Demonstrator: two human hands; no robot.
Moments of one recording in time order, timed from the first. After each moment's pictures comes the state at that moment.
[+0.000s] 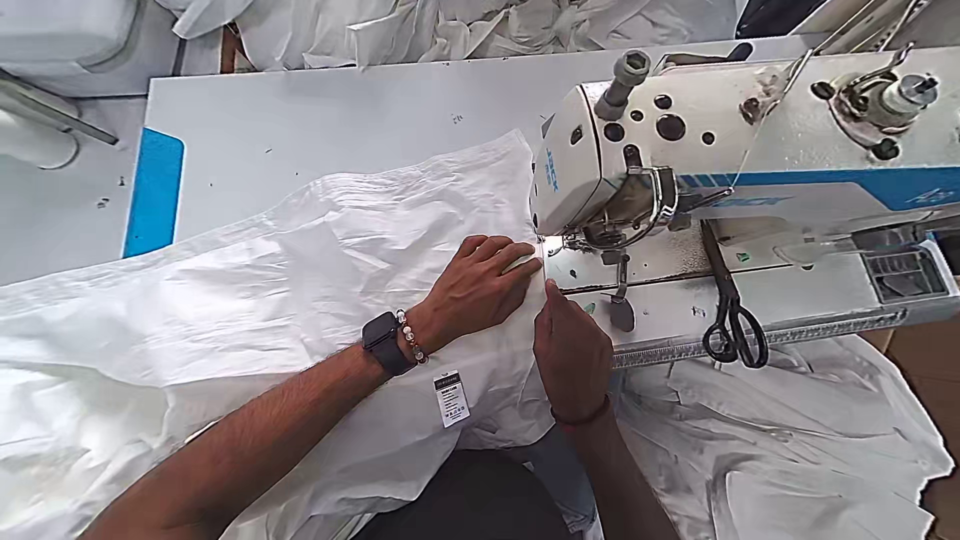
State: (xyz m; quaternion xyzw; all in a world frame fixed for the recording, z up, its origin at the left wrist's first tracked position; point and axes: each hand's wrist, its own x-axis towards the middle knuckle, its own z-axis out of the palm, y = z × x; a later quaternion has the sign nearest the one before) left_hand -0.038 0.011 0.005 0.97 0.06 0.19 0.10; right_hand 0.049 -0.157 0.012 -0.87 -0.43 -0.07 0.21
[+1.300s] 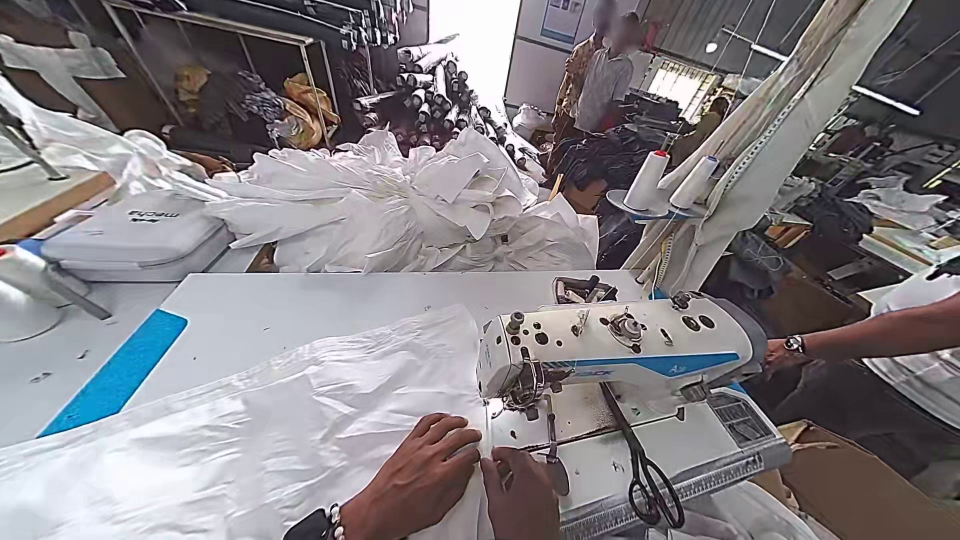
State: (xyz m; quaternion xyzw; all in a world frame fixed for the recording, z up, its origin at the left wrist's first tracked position) left_hand -0.052 0.006 -0.016 0.96 0.01 0.27 0.09; right_hand 0.062 -0.155 0.035 -0.90 -0.33 0.09 0.25
